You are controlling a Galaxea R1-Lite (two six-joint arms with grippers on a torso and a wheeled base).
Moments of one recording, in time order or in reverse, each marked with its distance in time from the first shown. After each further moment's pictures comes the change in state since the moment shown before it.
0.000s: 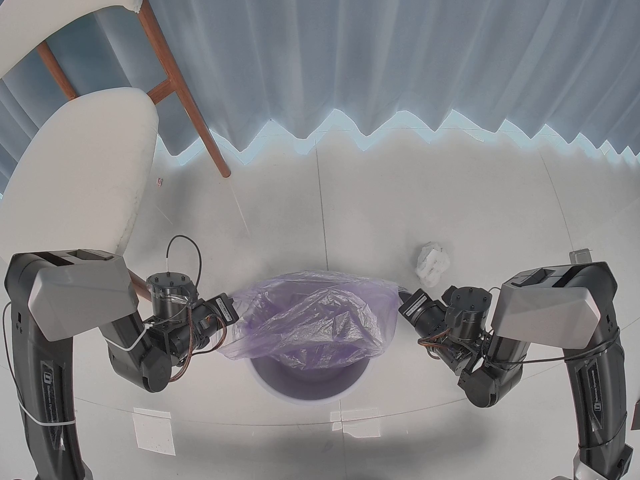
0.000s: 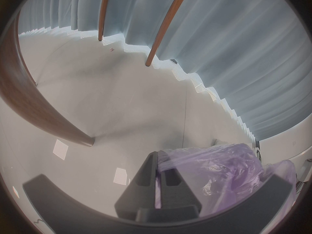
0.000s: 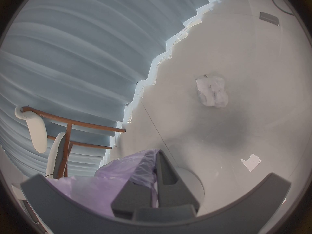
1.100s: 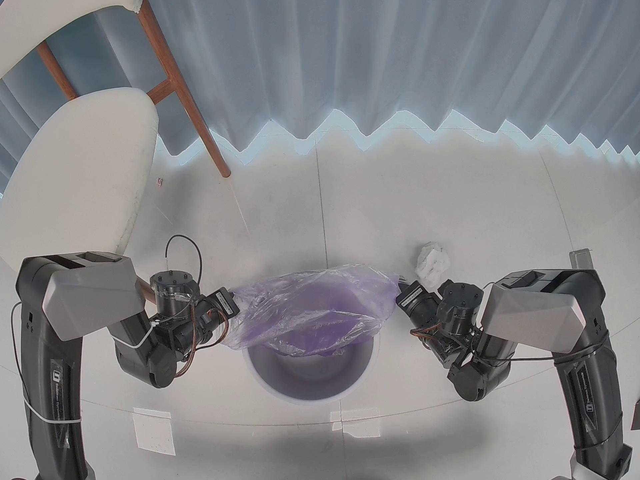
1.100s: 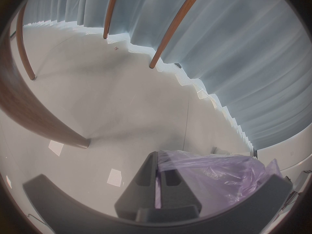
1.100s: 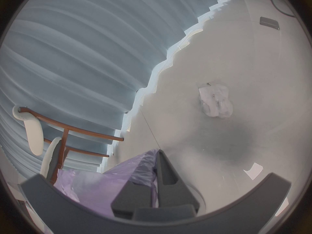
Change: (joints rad) left arm 0.015 0.059 -0.070 -0.026 0.001 -0.064; right arm -0.007 0.065 -0.127 0.000 -0.067 -0.026
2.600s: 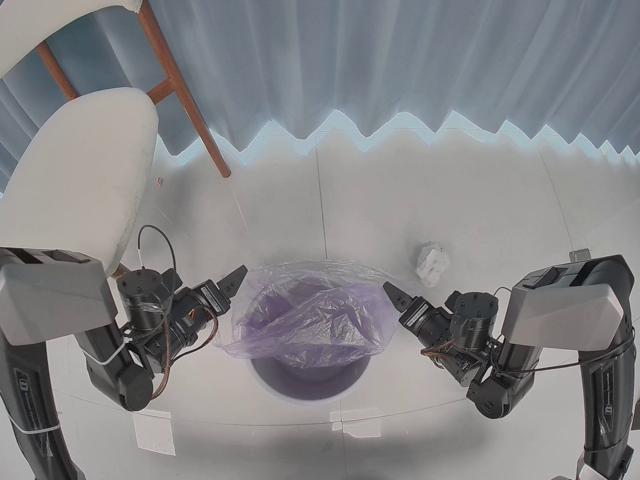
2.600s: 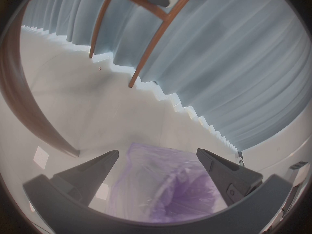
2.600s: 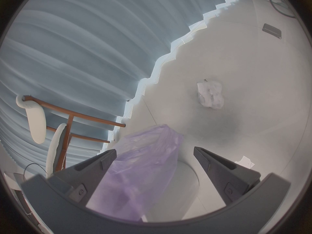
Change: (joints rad) left arm -0.050 -0.195 0.273 -0.271 -0.020 0.026; right arm 0.063 -0.161 0.262 0.000 0.007 -0.032
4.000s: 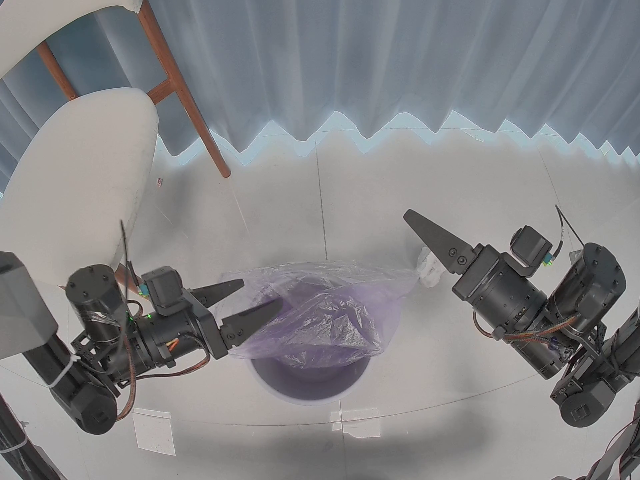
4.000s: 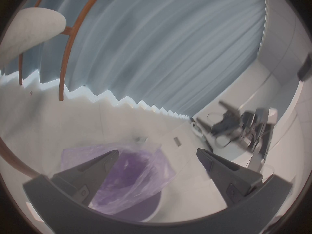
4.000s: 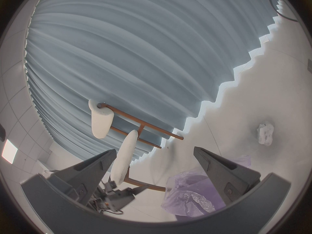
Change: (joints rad) left arm -0.081 -0.311 0.195 -0.001 -0.475 0.295; right arm 0.143 -0.610 0.231 0.000 0.156 -0.198
